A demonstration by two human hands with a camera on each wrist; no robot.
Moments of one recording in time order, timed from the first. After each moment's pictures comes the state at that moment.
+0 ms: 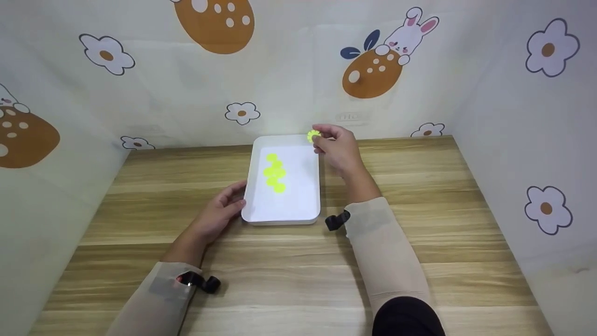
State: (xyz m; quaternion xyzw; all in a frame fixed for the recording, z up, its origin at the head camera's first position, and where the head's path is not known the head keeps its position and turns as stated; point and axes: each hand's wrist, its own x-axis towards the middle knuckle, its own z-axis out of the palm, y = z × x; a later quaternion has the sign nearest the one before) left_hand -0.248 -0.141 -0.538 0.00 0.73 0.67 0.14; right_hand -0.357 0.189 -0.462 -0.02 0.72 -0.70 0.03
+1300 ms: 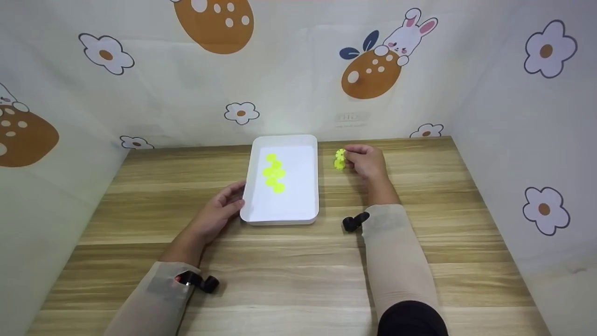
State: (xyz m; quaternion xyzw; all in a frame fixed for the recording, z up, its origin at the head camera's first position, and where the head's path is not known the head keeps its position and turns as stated) left_hand -0.248 -0.141 -0.537 -0.02 0.74 0.66 0.15; right_hand -0.369 0.255 -0.517 0.11 0.69 -0.71 0.07
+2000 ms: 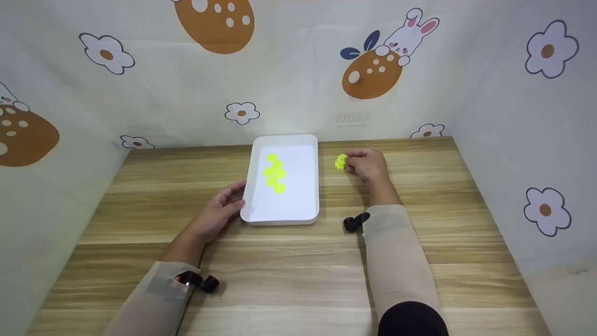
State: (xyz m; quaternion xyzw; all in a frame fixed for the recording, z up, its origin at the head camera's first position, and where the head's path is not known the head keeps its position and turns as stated) left_hand -0.248 -0.141 -0.539 0.00 0.73 0.67 0.14; right_hand -0.372 0.261 -0.523 0.11 0.73 -0.67 0.10
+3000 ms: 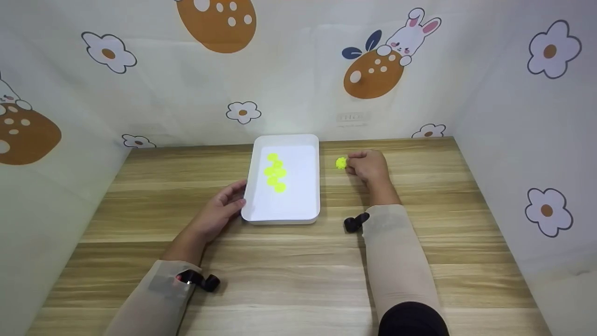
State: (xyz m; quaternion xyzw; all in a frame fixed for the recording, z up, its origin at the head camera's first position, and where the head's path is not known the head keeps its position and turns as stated) left_hand -0.248 -0.140 -0.539 0.00 0.73 0.67 0.13; right_hand -0.368 0.257 -0.521 0.11 0.78 -0.60 0.10
